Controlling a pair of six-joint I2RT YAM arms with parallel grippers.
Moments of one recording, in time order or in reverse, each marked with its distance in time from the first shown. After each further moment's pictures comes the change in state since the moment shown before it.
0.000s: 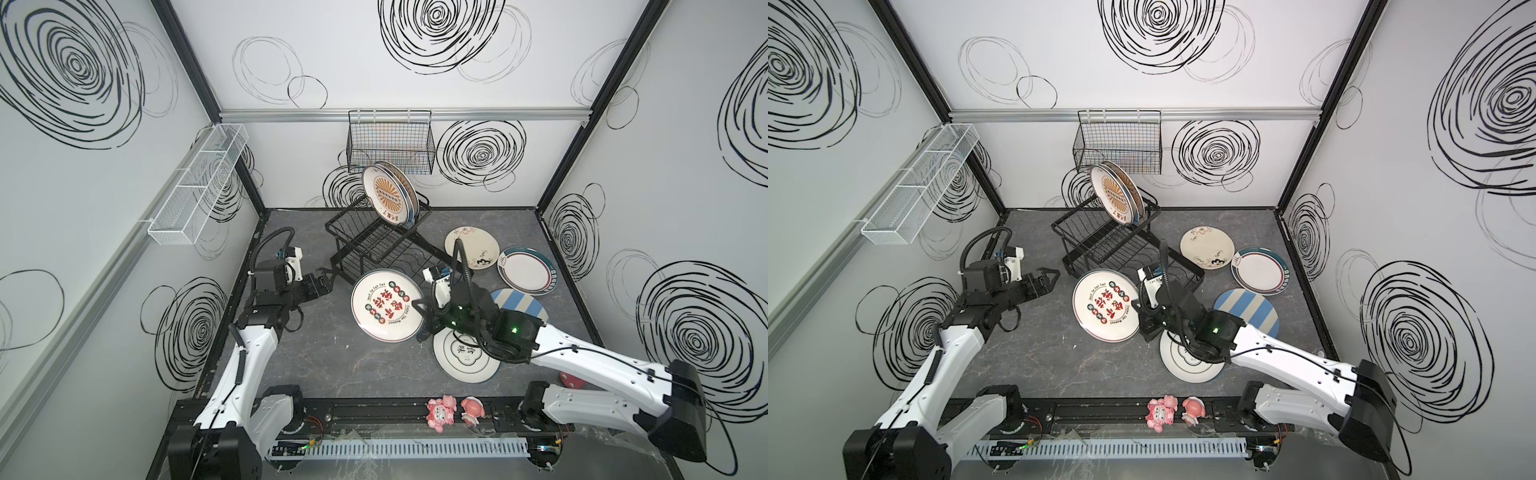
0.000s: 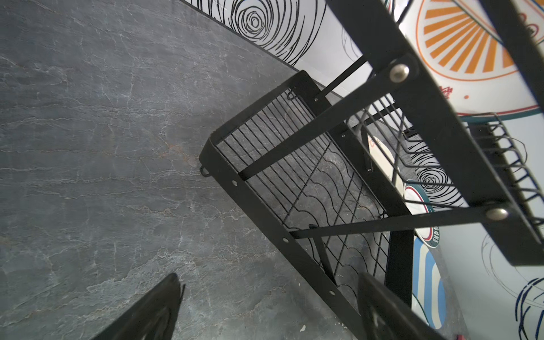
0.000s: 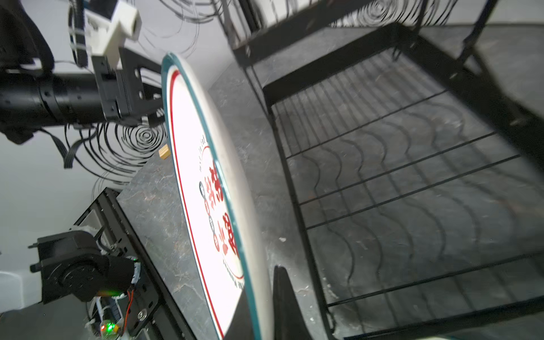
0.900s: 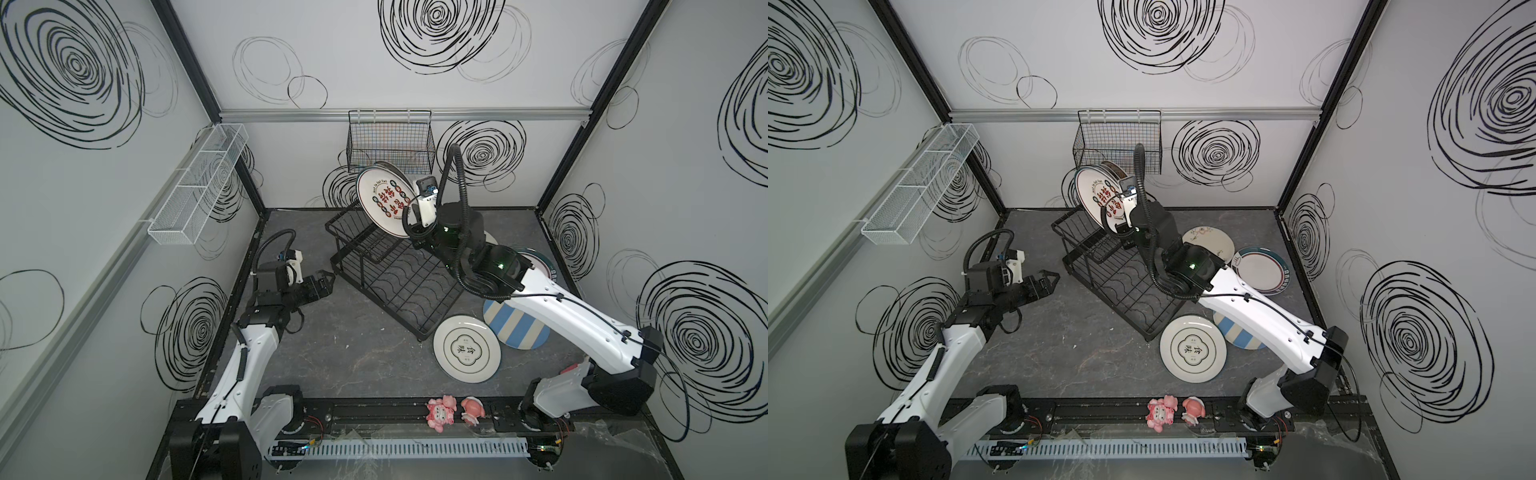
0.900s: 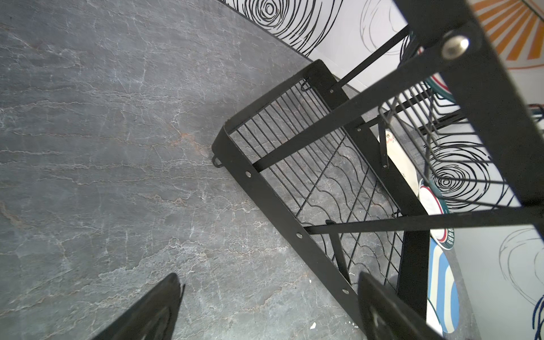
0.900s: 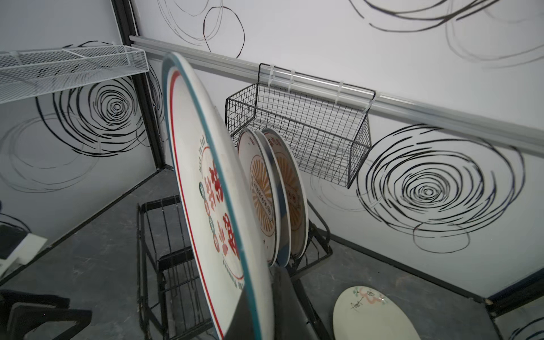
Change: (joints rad) left arm -0.004 0.016 -0.018 -0.006 -0.029 0.003; right arm -0.019 0.427 0.764 -0.044 0.513 -0.507
